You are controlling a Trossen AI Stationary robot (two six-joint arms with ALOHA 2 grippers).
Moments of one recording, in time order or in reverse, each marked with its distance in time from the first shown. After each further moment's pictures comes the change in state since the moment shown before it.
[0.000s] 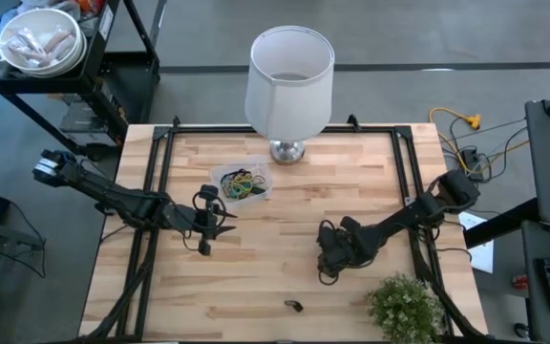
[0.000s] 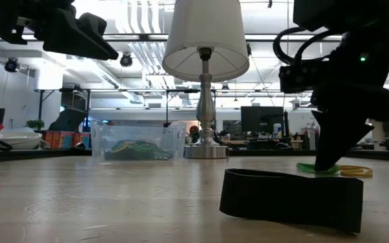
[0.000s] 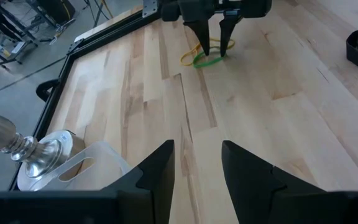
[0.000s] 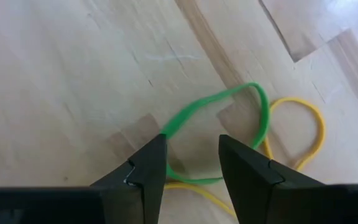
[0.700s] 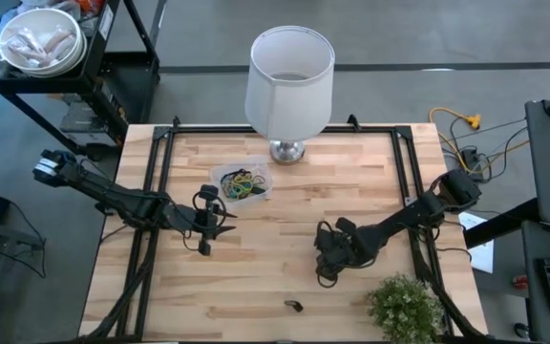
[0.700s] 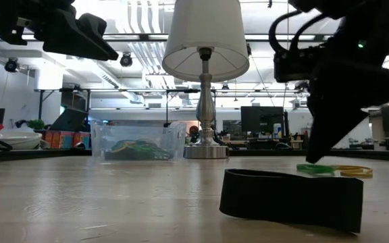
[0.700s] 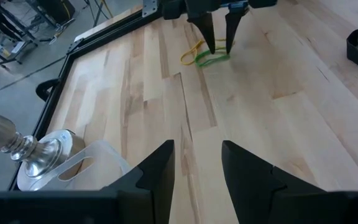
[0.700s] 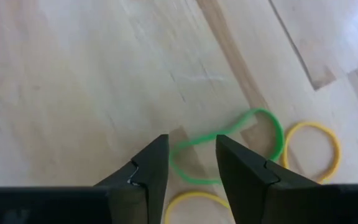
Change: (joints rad) left arm 0.000 0.000 -0.002 0.000 0.000 0.000; right arm 0.002 -0.021 0.026 0.042 0.000 -0.088
